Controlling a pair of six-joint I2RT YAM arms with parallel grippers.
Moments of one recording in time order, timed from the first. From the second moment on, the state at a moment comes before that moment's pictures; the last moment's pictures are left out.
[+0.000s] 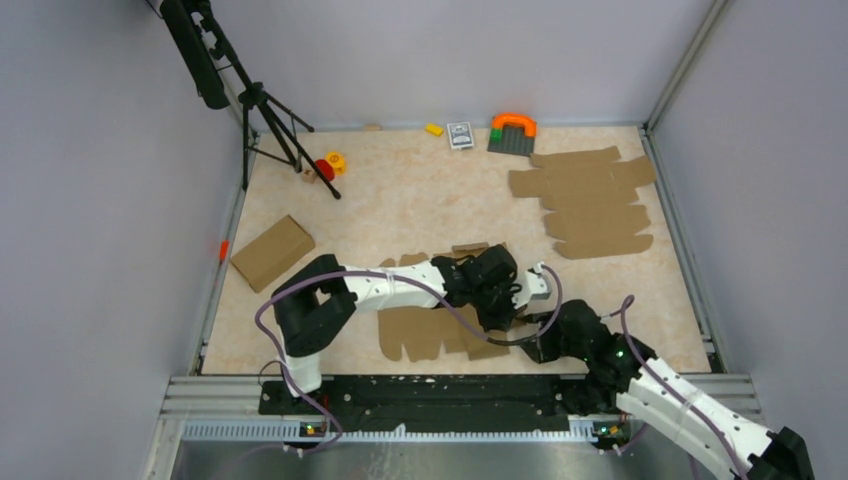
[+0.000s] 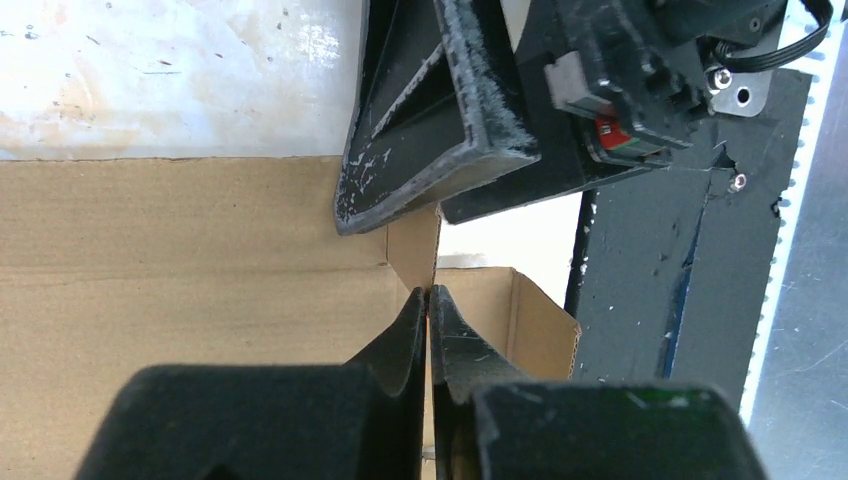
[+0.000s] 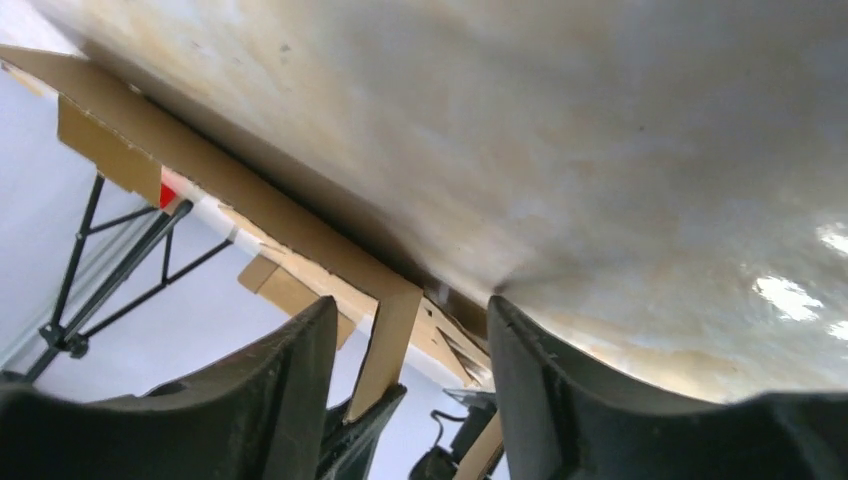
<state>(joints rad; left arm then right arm) -1.13 1.85 1.23 -0.27 0.39 0.09 0.70 0.44 0.11 -0.54 0.02 2.09</state>
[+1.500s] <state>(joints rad) -0.90 1.88 1.28 -0.30 0.55 -0.08 0.70 0.39 0.23 -0.53 0.21 0.98</state>
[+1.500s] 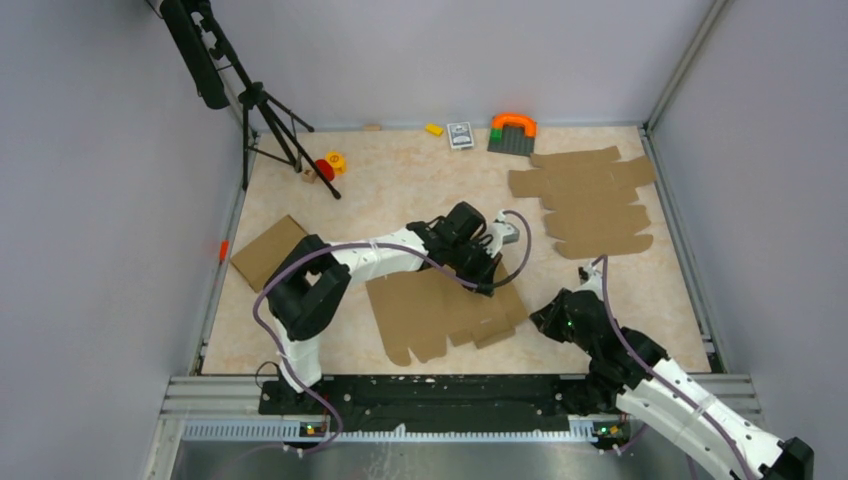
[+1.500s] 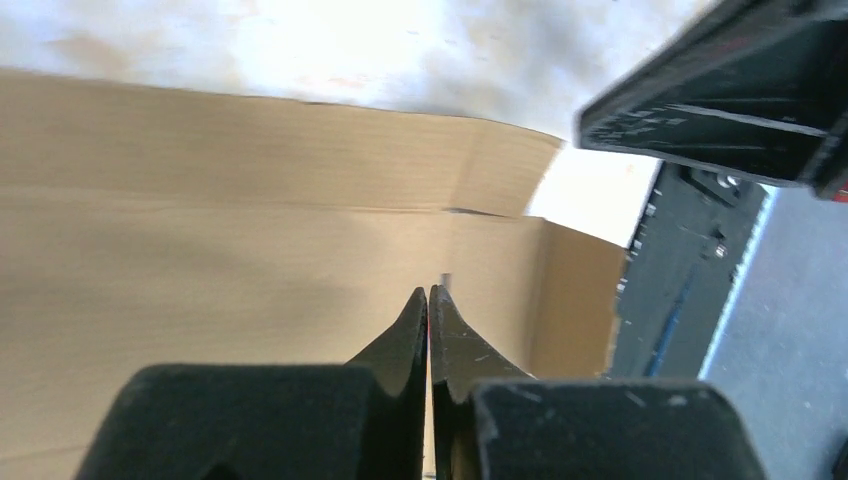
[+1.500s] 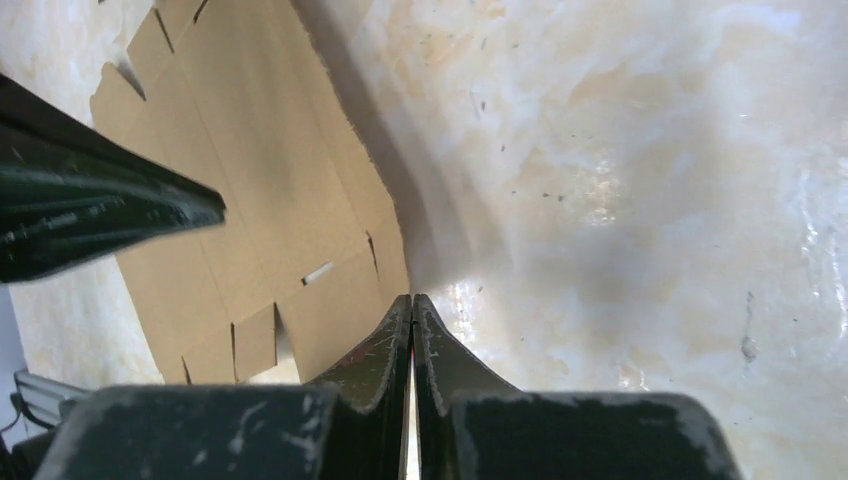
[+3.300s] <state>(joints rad) -0.86 2.02 1.37 -0.40 0.35 -0.10 0.60 0.88 0.27 -0.11 0.11 1.03</state>
